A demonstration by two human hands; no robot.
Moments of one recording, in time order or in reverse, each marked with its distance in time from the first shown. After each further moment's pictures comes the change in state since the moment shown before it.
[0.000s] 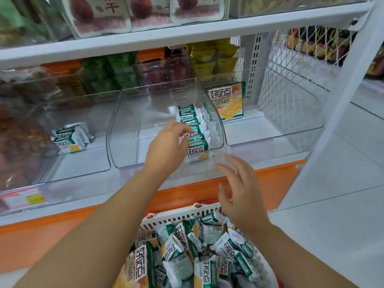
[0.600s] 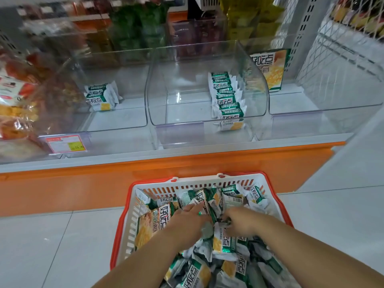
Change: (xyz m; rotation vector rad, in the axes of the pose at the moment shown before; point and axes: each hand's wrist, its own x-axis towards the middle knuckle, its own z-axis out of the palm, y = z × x) left_hand -0.202 -0.062 0.062 0.324 -1.018 -0.044; right_hand -0.068 -0.013 0.067 -0.159 -1.470 0.373
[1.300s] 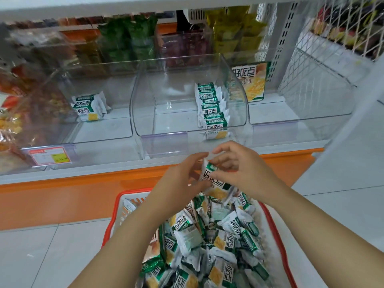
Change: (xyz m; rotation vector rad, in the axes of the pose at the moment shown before) left_hand -0.039 0.033 -0.123 -0.719 0.613 0.101; right_hand -0.096 -0.017 -0.099 0.642 0.735 -0.466
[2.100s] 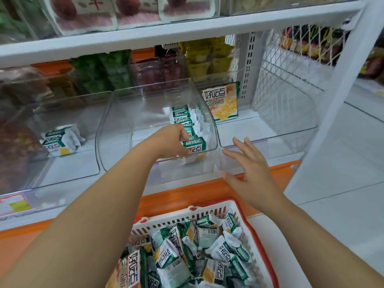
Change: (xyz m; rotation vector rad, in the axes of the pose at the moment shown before) left_hand 0.155 0.040 -0.037 0.405 -0.127 -0.074; right_hand 0.010 0.049 -0.050 -0.429 0.361 -0.086
